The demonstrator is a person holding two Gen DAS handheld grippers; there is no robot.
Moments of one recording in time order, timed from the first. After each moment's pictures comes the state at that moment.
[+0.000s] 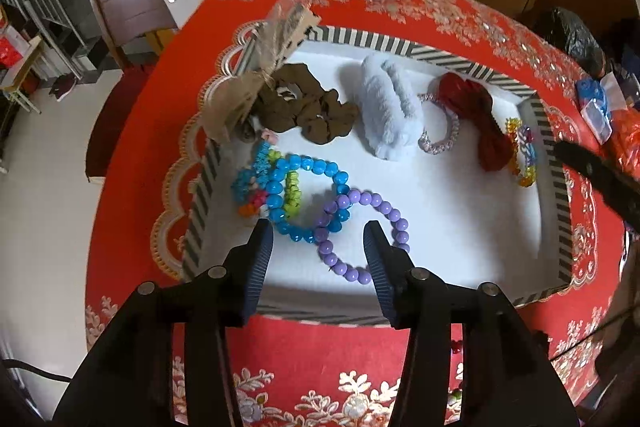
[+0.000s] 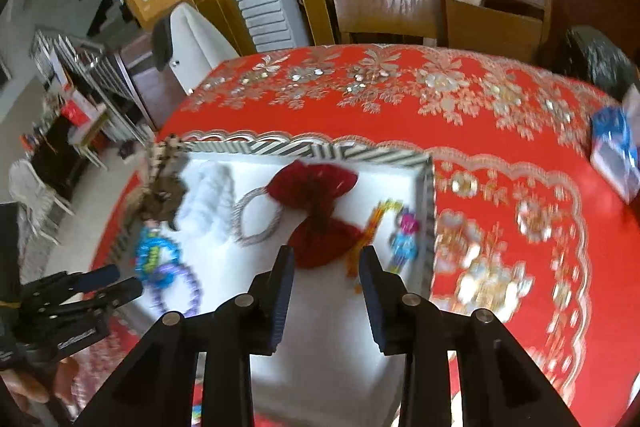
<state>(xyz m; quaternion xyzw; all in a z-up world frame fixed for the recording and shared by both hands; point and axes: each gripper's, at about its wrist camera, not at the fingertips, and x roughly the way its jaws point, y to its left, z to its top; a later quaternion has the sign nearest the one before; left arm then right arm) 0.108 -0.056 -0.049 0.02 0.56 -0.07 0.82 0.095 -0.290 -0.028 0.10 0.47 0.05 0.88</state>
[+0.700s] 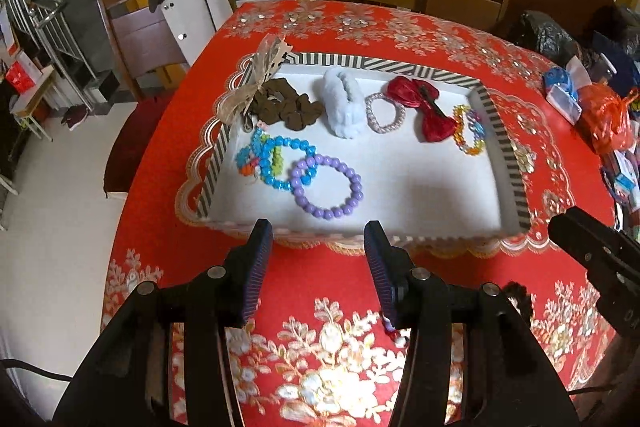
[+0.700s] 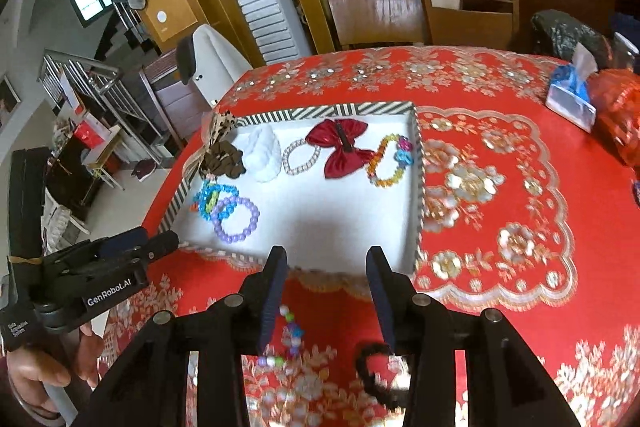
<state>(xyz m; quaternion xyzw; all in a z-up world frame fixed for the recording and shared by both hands) 0.017 -0.074 -0.003 0.04 0.50 -0.08 0.86 -0.039 -0.267 0.000 0.13 0.44 0.04 0.89</state>
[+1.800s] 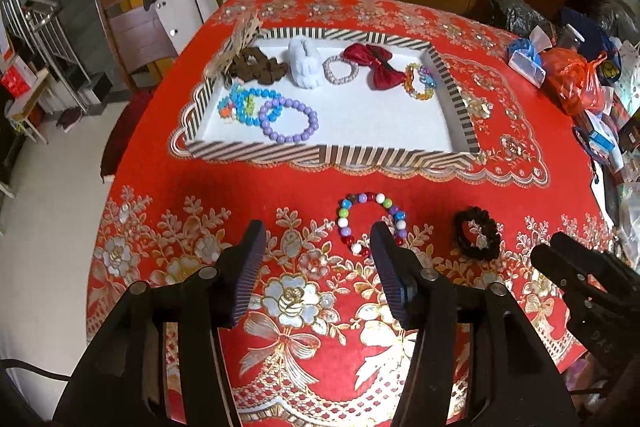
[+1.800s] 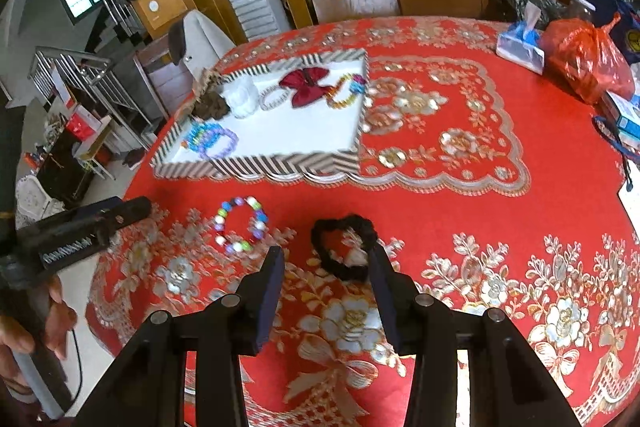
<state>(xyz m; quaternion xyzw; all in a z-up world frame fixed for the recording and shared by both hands) -0.069 -0.086 -0.002 0.04 0.50 -0.10 0.86 -0.144 -0.290 -0.028 0.13 0.46 0.01 0.88</state>
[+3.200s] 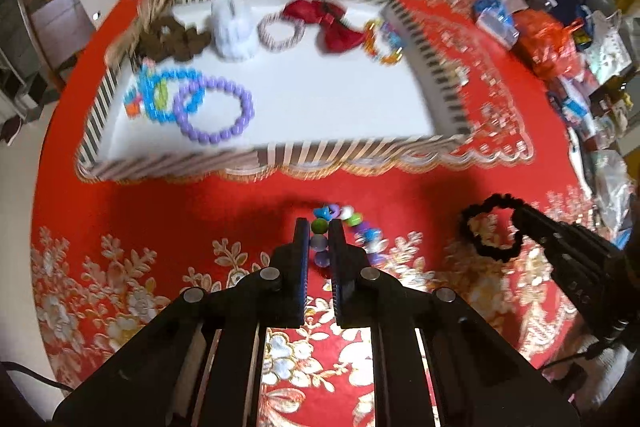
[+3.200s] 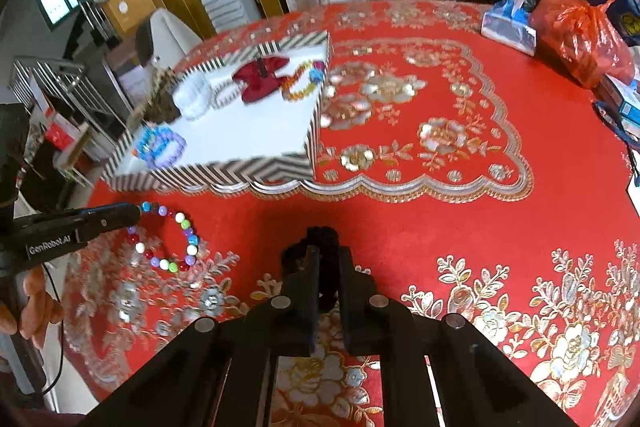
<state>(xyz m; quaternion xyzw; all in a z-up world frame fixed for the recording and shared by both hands) -0.007 -0.111 -0.044 0.05 0.55 -0.22 0.80 -0.109 -0.316 -0.061 0.14 0.46 -0.02 0.88</state>
